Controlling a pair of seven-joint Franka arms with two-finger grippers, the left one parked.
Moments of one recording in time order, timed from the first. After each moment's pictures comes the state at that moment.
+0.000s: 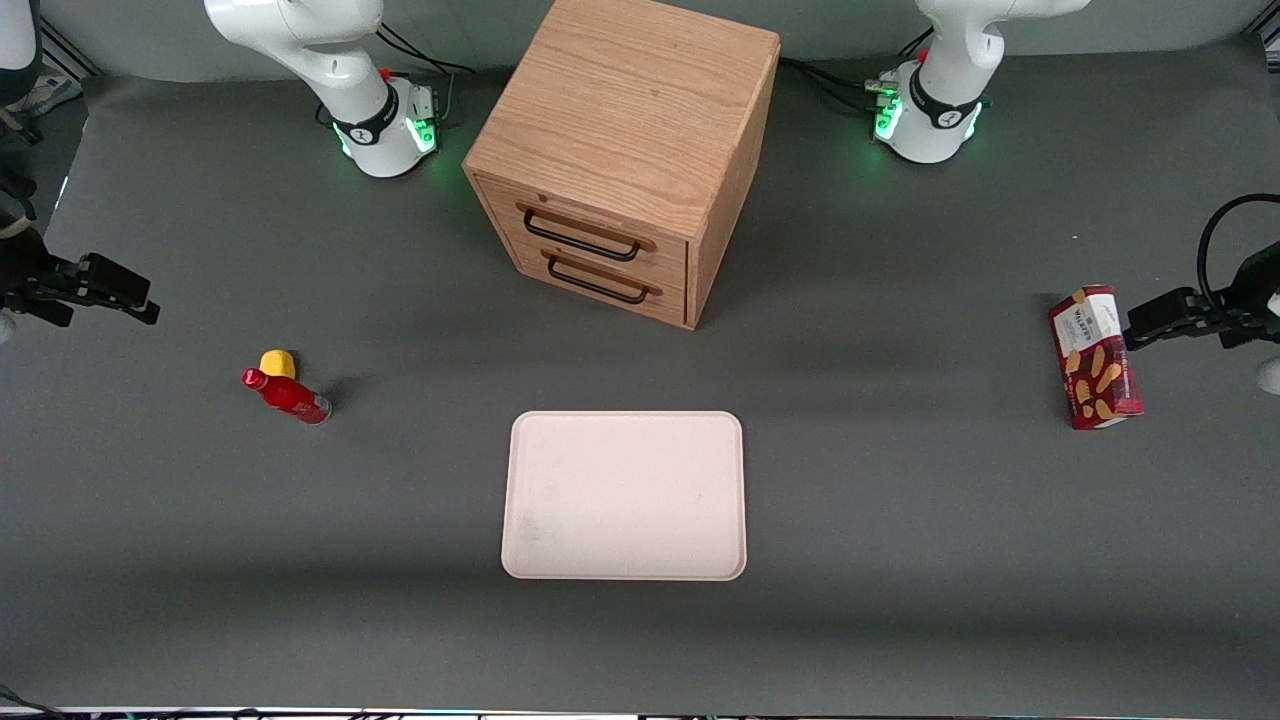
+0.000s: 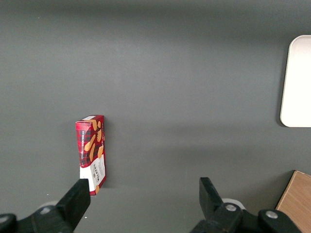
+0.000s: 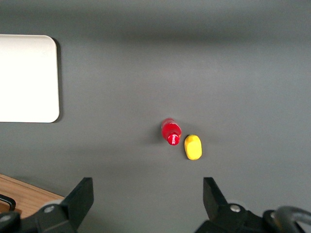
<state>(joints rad) 0.04 0.03 -0.09 -1.55 -0.01 1.60 -0.03</state>
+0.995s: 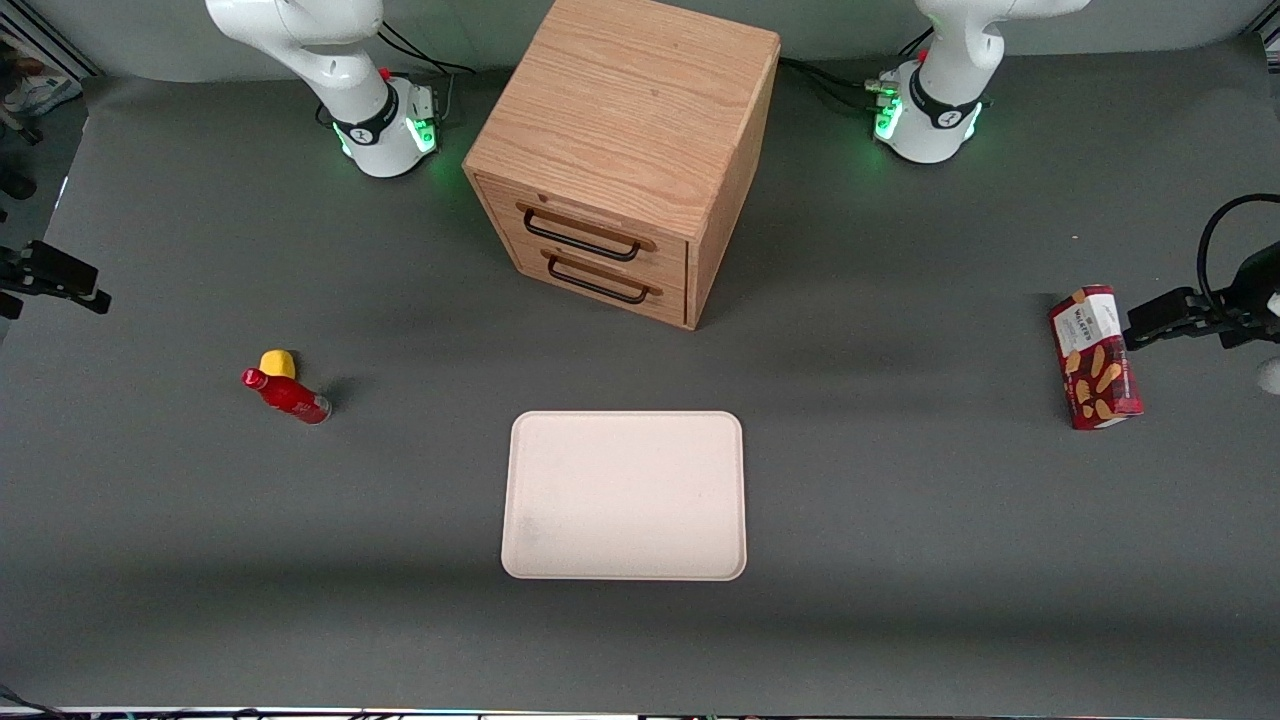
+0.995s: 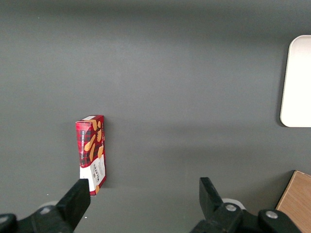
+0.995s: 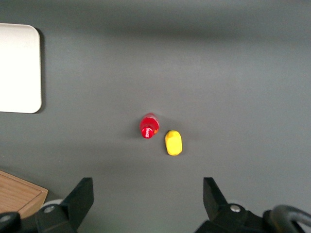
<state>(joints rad) -0.06 0.01 -0.10 -1.56 -0.01 1.59 -0.18</state>
